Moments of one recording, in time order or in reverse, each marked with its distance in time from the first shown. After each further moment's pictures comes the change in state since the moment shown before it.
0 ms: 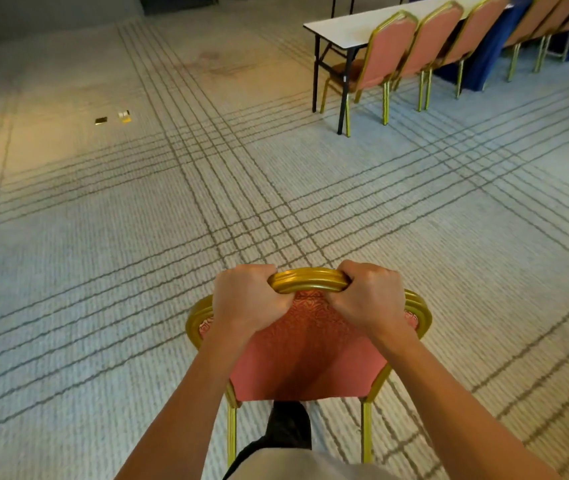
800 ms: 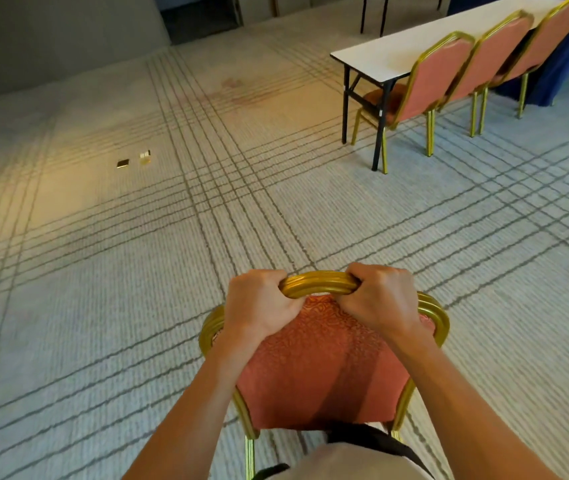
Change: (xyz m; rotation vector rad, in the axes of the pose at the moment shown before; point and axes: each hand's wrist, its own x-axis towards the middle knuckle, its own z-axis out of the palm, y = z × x) left_hand 0.459 -0.089 0.124 0.013 0.043 0.049; right_hand 0.441 0.120 0.196 0.108 -0.017 -0.048
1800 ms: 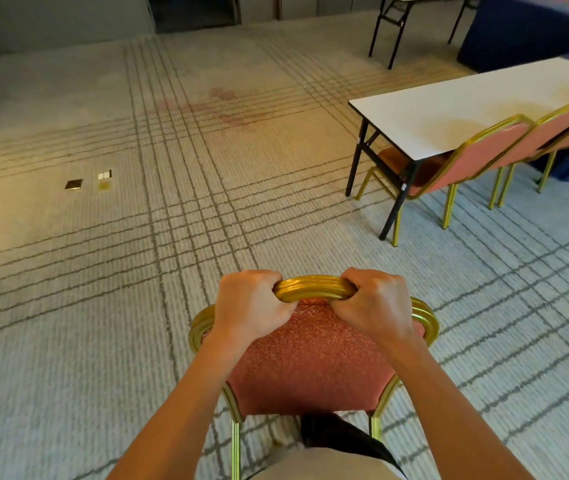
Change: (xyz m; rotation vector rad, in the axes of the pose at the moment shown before) left_hand 0.569 -0.242 0.173 -0.058 0.013 0.044; right_hand 0.569 0.116 0.264 -0.008 -0.039 -0.051
